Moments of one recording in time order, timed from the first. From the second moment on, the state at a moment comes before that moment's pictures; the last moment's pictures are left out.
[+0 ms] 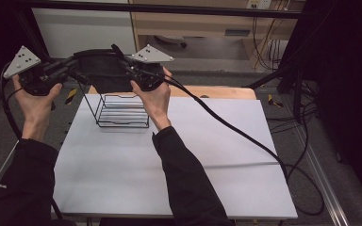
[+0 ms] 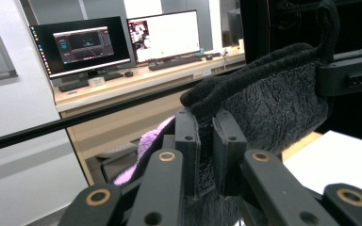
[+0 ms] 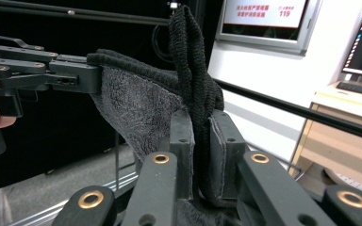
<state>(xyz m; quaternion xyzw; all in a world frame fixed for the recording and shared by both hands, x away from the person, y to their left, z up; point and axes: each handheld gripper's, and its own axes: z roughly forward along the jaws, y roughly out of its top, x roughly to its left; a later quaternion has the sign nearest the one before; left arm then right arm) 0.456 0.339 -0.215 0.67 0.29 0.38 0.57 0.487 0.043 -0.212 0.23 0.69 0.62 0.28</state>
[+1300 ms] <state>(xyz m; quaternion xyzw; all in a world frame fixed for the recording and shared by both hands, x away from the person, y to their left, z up) 0.439 0.338 -0.274 0.74 0.33 0.31 0.50 0.489 0.040 -0.267 0.25 0.77 0.58 0.14</state>
